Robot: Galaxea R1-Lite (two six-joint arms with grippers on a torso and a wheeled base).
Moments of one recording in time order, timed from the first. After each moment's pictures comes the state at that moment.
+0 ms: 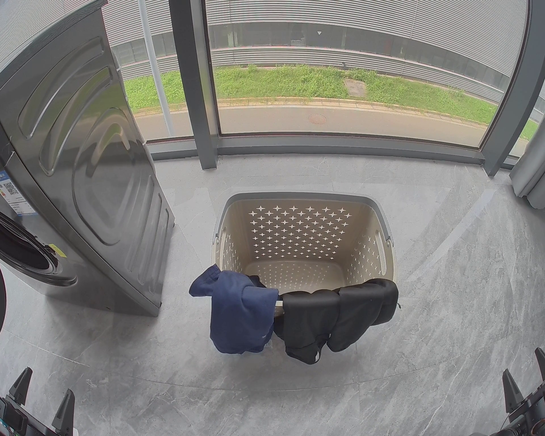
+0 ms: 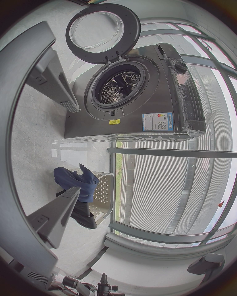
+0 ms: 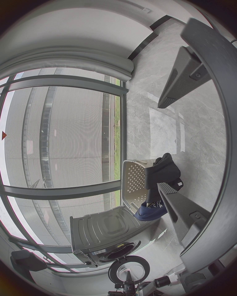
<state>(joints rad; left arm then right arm) 0.00 0.02 -0.02 0.01 -0.01 -0.03 0.00 0.02 -0.02 0.00 0.01 -0.02</state>
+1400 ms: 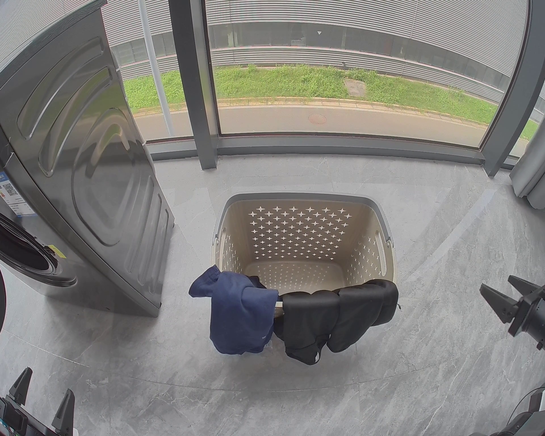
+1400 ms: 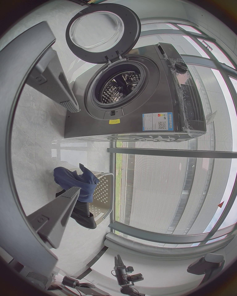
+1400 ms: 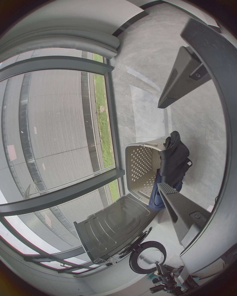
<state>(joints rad) 0.00 0.02 -0.02 0.01 -0.01 -0.03 0.14 0.91 -0.24 -0.52 0.06 0.12</state>
